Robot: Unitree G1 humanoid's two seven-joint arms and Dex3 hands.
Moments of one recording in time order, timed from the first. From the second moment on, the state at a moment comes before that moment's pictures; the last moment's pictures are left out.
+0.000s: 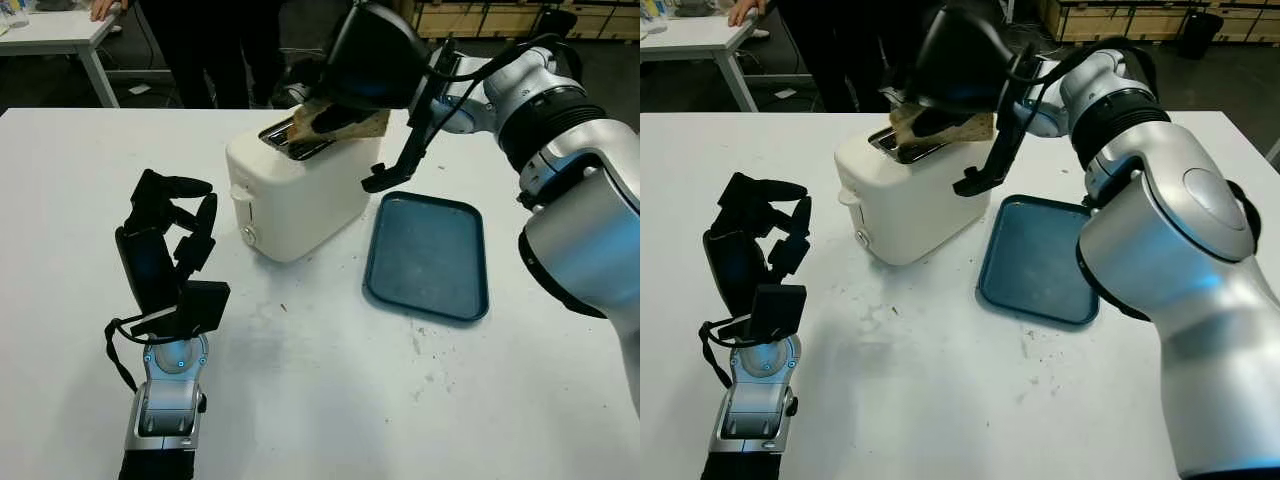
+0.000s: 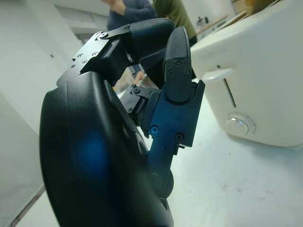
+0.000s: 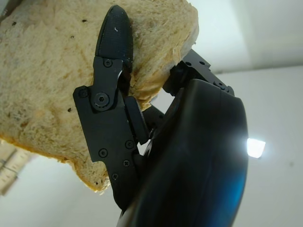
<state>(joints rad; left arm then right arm) -0.07 -0.02 0.06 -0.10 0.36 -0.32 0.43 -1.56 -0.38 0.97 1.37 -1.23 -0.68 -0.81</state>
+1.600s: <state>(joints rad) -0.06 -0.04 0.06 -0.10 0.36 -0.32 0.44 -1.61 -0.38 1.07 1.38 -1.31 -0.61 -0.89</state>
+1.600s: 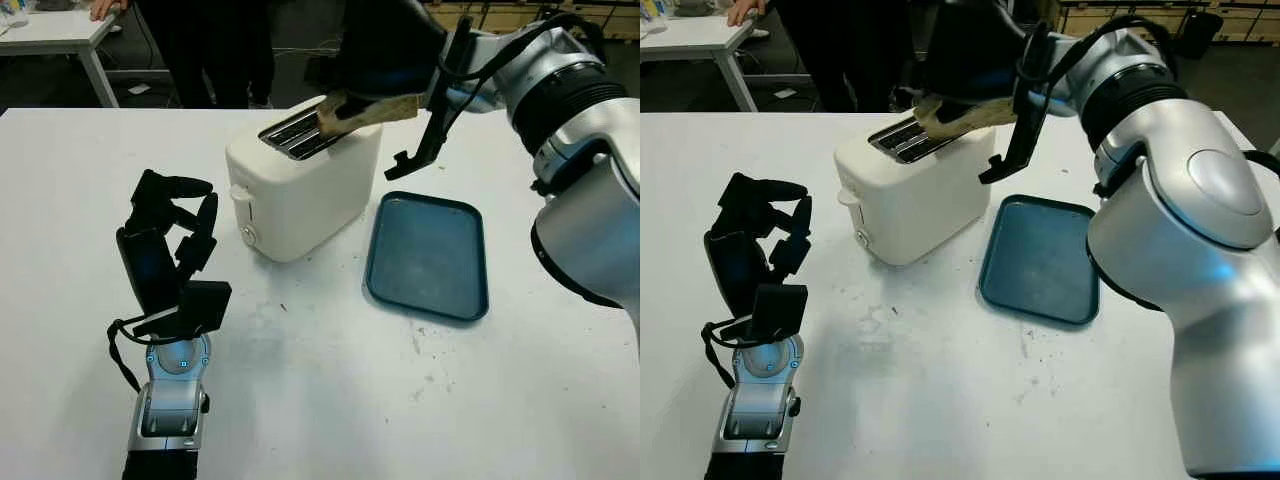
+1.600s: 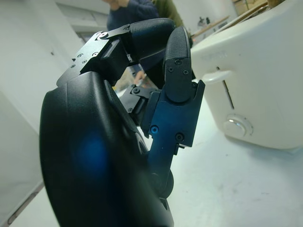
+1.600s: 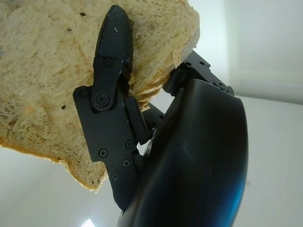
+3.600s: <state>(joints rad) -0.04 -0.05 0.06 -0.11 0.37 -0.32 0.46 -1.57 -0.28 1.07 1.39 -1.30 -0.54 -0.64</state>
